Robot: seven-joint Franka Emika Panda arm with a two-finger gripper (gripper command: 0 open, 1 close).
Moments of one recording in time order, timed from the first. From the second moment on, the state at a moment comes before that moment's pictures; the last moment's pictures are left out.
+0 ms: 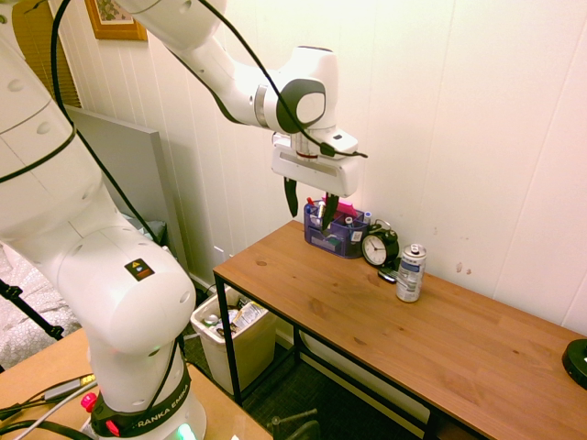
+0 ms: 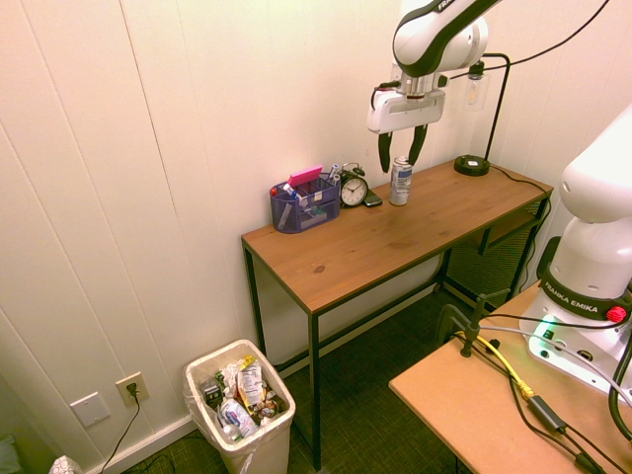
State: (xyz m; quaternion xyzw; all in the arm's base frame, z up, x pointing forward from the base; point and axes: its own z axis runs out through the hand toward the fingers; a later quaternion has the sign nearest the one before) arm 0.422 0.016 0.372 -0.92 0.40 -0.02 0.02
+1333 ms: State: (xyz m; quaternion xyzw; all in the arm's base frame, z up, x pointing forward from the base) arm 0.571 -0.169 0.268 -0.77 0.64 0.00 -0.02
